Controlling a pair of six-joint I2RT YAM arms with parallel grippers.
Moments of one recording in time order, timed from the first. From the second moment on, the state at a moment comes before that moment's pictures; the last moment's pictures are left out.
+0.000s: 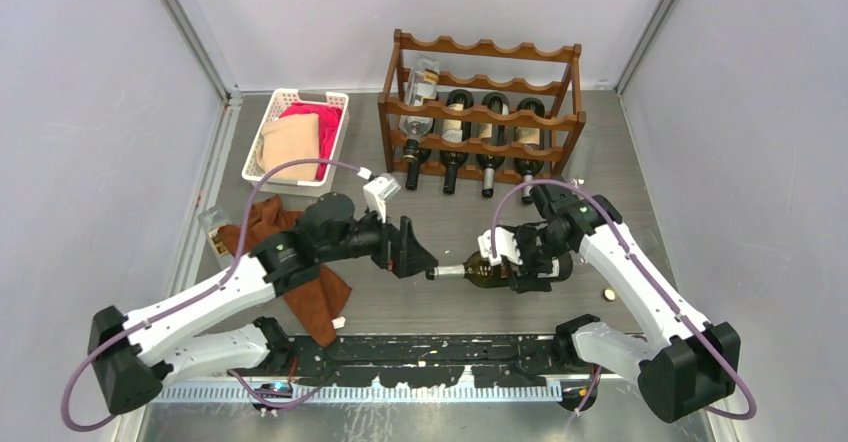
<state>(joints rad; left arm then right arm) -0.93 0.94 0.80 -0.20 0.25 -0.54 0.35 1.08 0.91 -1.20 -0.58 -1.34</state>
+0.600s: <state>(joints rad) -0.94 1.31 0.84 0.04 0.57 -0.69 0.36 1.06 0.90 -1.22 -0.52 -1.45</state>
